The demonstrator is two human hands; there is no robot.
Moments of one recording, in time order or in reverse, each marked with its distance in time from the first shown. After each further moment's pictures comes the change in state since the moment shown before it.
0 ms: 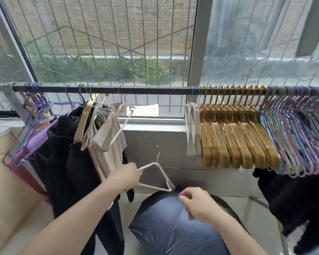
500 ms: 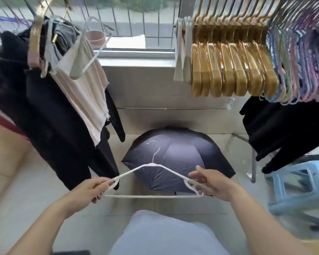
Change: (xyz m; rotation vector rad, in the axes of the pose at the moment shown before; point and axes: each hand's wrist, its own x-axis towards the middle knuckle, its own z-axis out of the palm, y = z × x) left_hand -0.160 -0.121 0.168 -0.754 -0.438 -0.060; right_hand -0.049 0.192 0.047 0.758 -0.233 0.600
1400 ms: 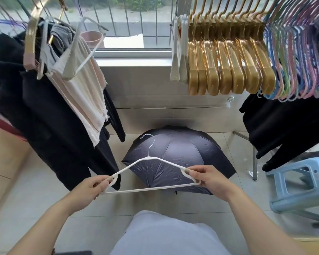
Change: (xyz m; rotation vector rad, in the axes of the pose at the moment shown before) left_hand 0.014 -0.010 0.007 -0.026 0.044 0.033; right_hand -0.010 0.005 0.006 -0.227 -0.085 -0.390
